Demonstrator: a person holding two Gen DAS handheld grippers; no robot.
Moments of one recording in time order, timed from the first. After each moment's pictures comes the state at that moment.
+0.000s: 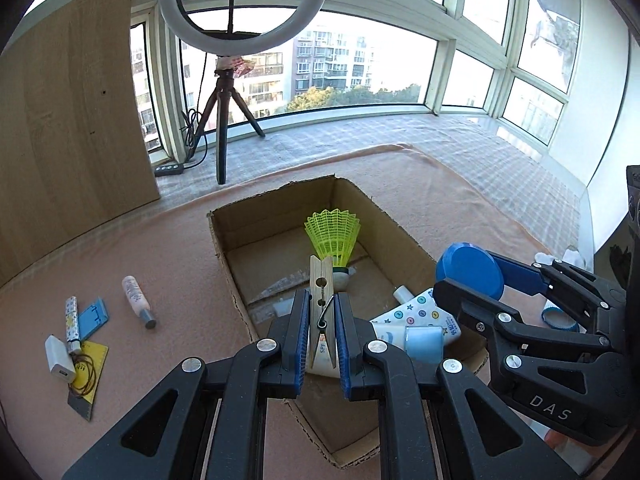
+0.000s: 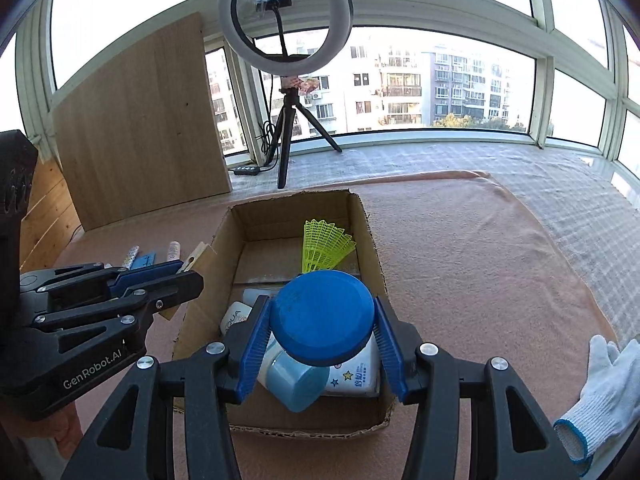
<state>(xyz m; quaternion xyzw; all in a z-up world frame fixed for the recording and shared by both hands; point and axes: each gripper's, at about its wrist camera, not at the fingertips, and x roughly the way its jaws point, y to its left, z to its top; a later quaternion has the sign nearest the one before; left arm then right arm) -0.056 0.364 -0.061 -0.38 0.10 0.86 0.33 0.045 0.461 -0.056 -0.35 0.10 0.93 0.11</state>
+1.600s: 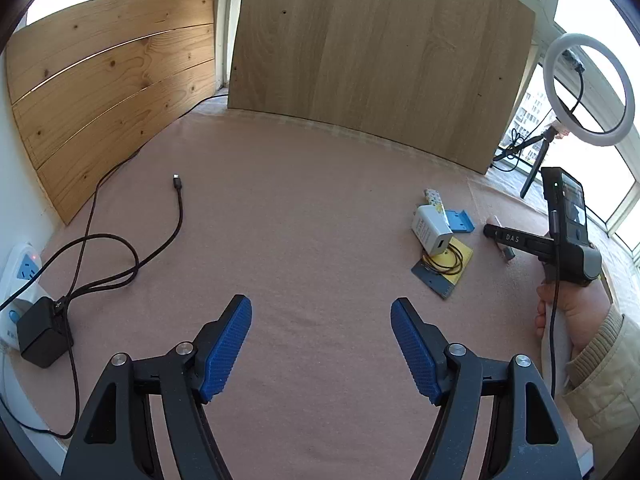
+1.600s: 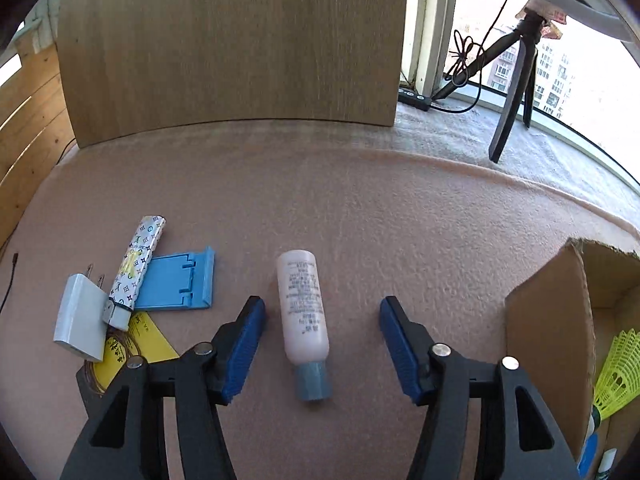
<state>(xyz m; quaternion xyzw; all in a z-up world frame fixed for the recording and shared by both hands) -0.041 -0.049 -0.107 -0.42 -0.09 0.90 -0.01 -0.207 0.284 -0.152 -0.47 0.01 0.88 0.01</state>
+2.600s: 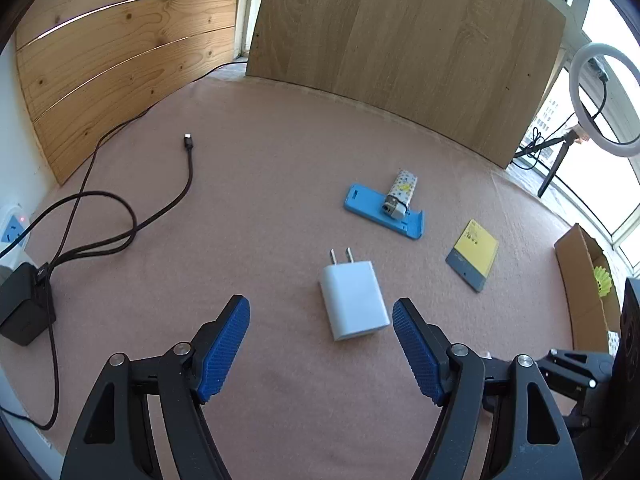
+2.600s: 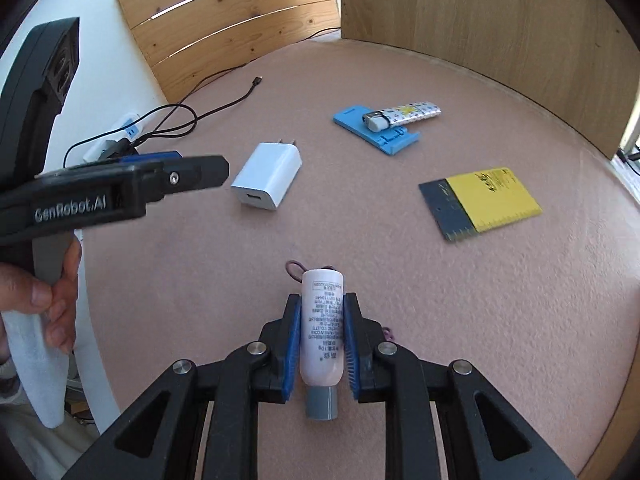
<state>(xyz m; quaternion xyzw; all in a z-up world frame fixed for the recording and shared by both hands) -0.058 -0.057 -0.142 -0.44 -0.12 0.89 -0.01 -0.043 0.142 -0.145 -0.49 -0.09 0.82 -0.29</state>
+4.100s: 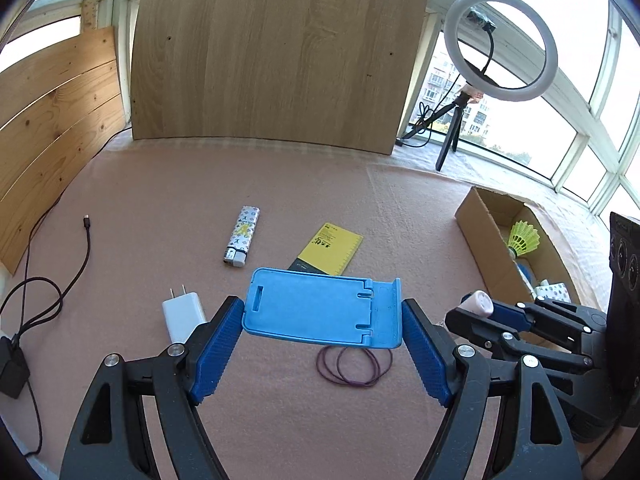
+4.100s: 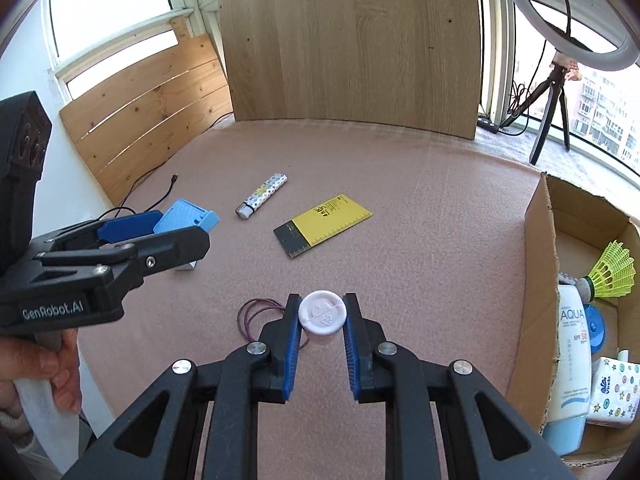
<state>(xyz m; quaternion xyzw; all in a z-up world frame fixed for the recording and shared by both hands) -0.032 0.064 -0.077 -0.41 -0.05 0.91 0.11 -0.022 0.238 -0.087 -0.42 0.02 0.89 -0.15</state>
